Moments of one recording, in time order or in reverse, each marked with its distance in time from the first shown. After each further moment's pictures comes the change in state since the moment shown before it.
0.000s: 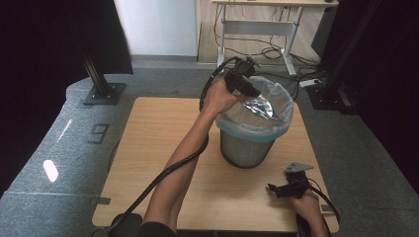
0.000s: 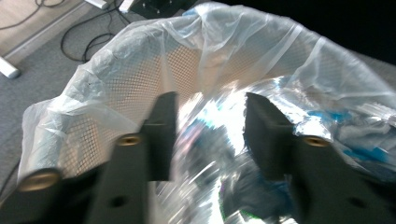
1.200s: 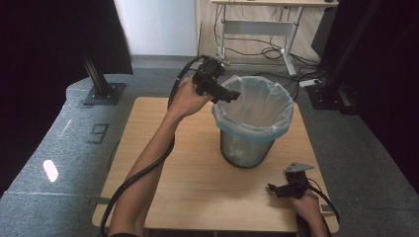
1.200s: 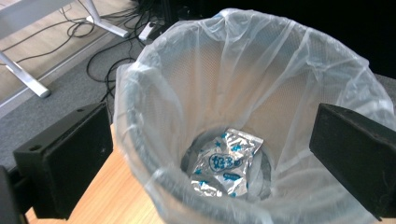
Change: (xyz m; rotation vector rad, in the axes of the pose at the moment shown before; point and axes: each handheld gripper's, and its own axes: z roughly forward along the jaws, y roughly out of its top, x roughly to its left) left arm 0.017 -0.054 -0.079 -0.136 0.040 0.010; right arm 0.000 0.000 0.000 0.002 0.001 -0.001
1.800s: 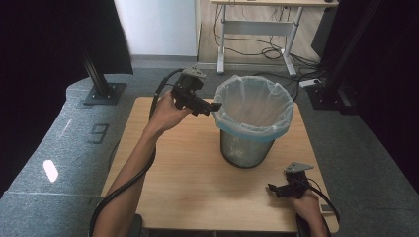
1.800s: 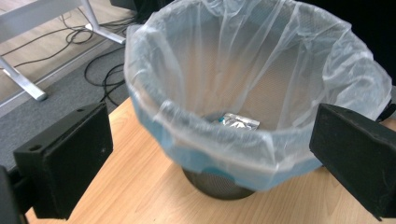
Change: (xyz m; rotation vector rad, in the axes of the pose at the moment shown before) left arm 0.008 -0.057 -0.031 -0.064 -0.020 -0.017; right arm 0.000 0.000 0.000 0.000 0.000 -0.001
